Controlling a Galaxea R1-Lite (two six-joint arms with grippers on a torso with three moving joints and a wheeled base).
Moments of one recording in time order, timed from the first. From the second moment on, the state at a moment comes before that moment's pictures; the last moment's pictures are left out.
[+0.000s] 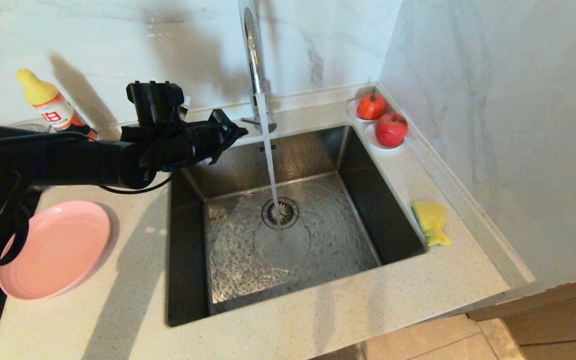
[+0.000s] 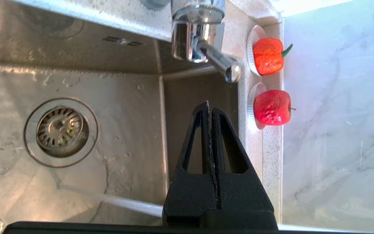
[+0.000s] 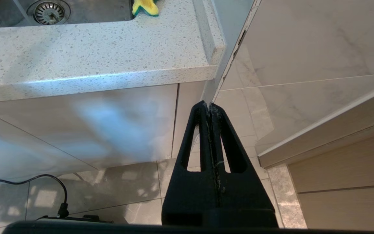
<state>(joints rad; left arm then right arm) -0.24 2.11 -1.66 -0.39 -0.33 -0.82 0.00 0.00 0.00 0.01 0.01 -0.07</state>
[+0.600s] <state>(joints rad) -0.24 2.16 -1.75 -0.39 -0.33 -0.85 0.00 0.00 0.00 0.01 0.01 -0.07</state>
